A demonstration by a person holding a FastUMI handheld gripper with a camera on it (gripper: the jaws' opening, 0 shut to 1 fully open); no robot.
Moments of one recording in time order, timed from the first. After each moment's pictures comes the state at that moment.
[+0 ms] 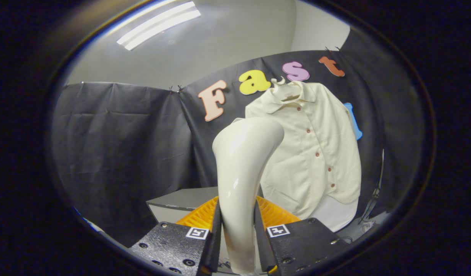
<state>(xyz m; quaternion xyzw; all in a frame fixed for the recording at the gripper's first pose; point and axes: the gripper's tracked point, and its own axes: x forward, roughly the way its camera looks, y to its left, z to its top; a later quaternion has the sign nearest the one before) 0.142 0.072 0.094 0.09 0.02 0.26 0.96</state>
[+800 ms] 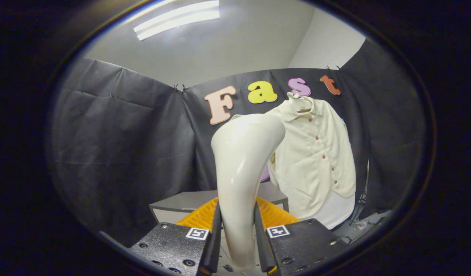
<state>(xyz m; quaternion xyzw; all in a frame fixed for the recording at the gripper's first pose) 0.068 0.168 0.088 0.07 -0.02 0.17 0.98</state>
